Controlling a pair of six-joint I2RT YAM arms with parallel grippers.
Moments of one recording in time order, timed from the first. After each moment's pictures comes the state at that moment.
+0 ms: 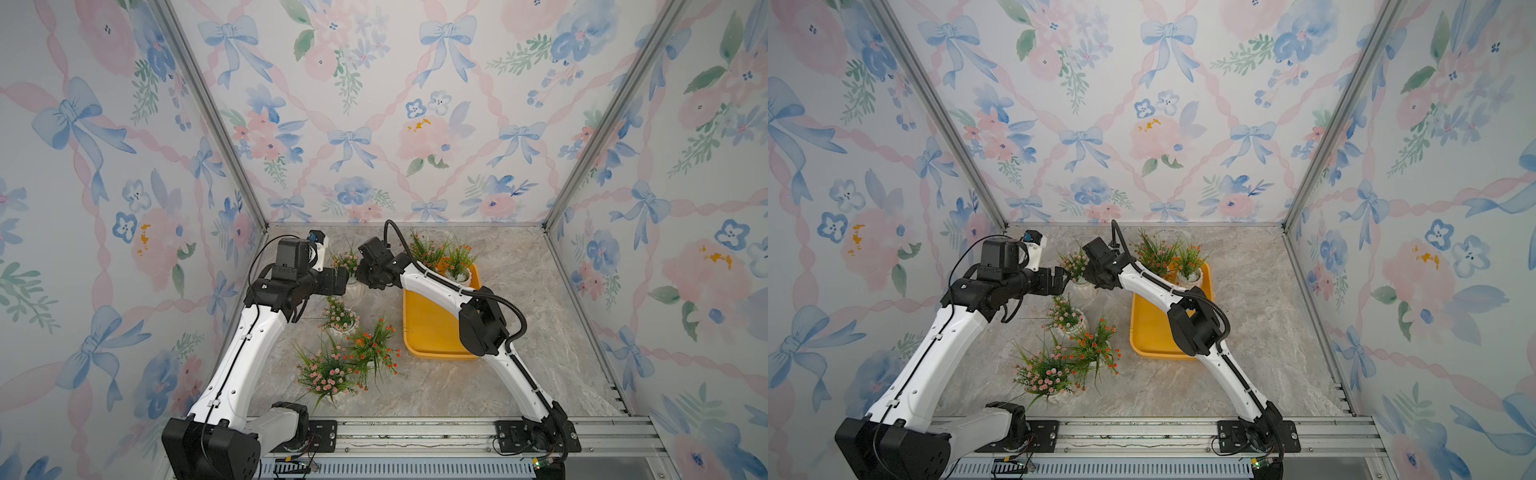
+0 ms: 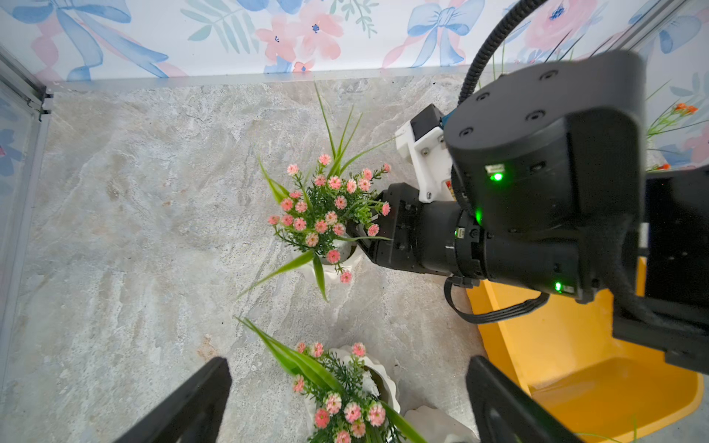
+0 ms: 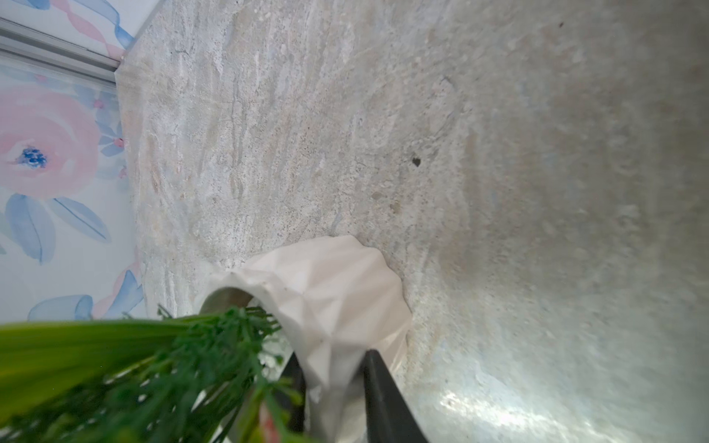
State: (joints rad) left arm -0.16 1.17 1.17 -0.74 0.14 -0.06; right arm 0.82 2.67 2.46 -0.65 0.02 1.07
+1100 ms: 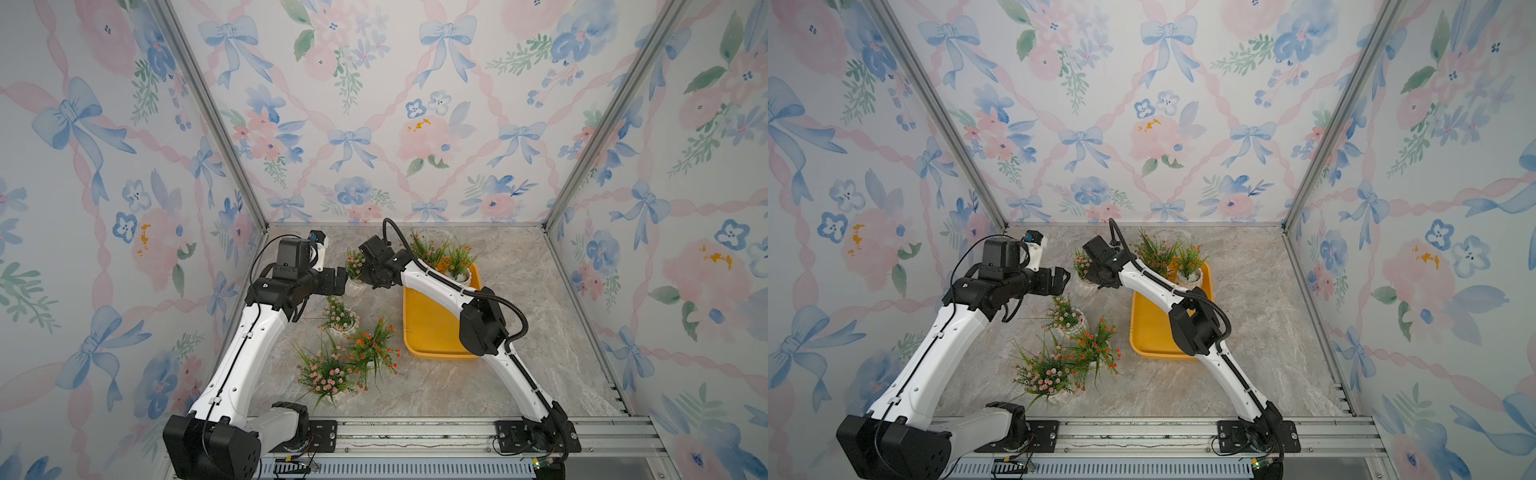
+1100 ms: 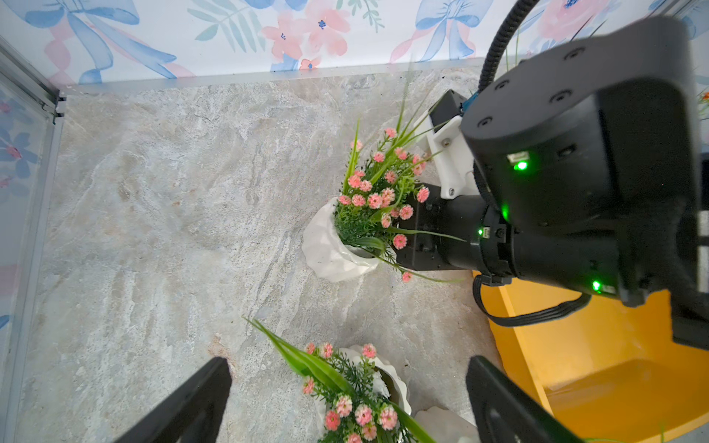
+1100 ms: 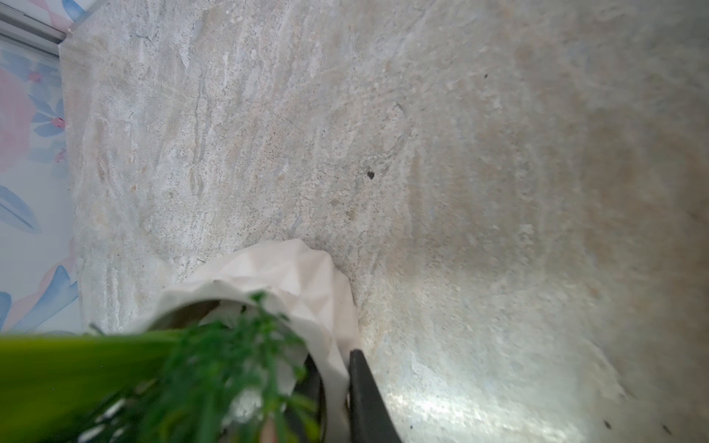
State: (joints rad) left arm -0.16 1.17 1.17 -0.74 0.12 -0.04; right arm 0.82 2.67 2.50 -0.77 0.09 0.96
